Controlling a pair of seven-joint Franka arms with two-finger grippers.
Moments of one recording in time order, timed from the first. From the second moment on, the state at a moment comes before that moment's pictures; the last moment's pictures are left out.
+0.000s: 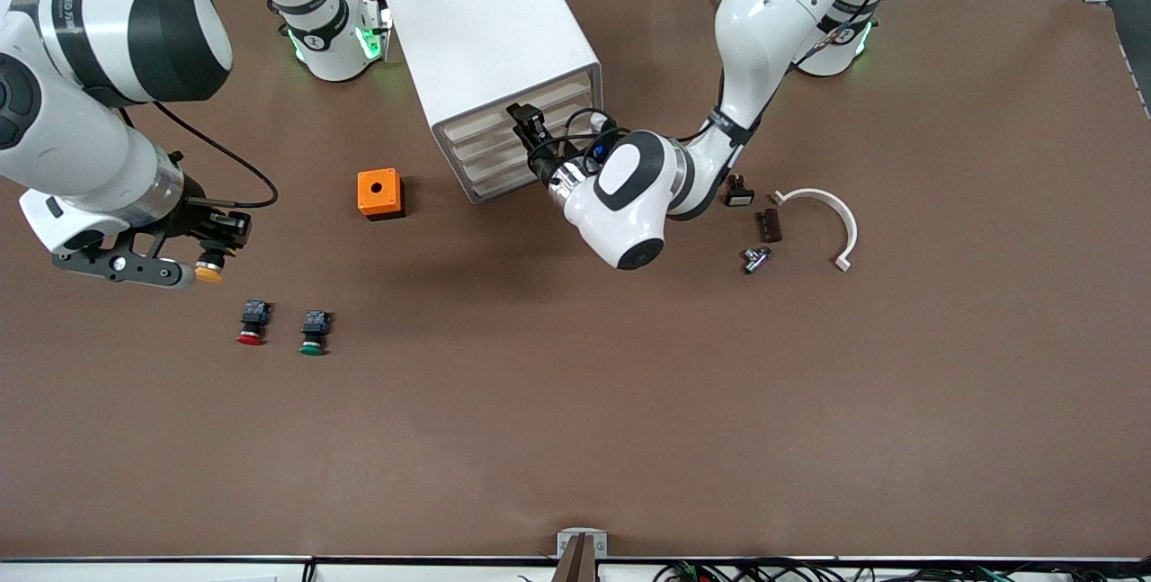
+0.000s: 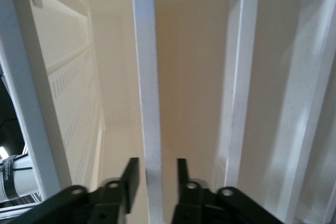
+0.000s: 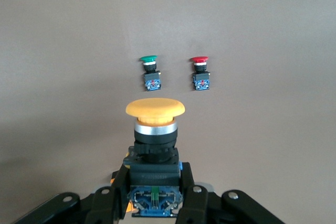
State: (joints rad) left arm -0.65 0.79 -0.12 -1.40 -1.13 1.58 -2.47; right arm 0.14 0.16 0.03 -1.61 -0.12 1.65 0.33
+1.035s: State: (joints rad) left arm -0.42 0.79 -0.11 -1.38 -1.13 1.63 -2.40; right arm 0.35 0.14 0.04 -1.59 0.08 1.61 0.79
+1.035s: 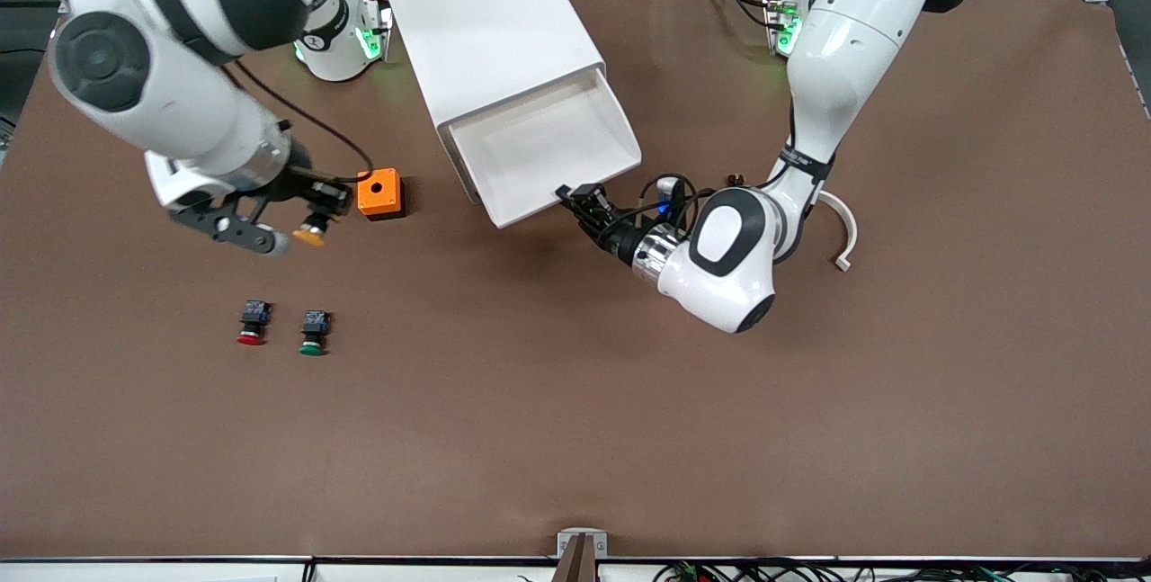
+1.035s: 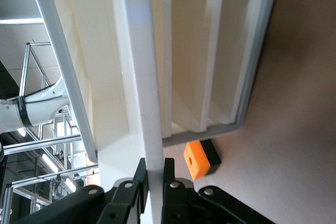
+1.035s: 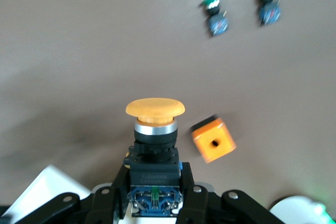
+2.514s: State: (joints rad) left arm -0.33 0.72 0.12 -1.23 -0.69 1.66 -1.64; right arm 0.75 0.40 0.04 -1.56 0.20 1.86 1.96
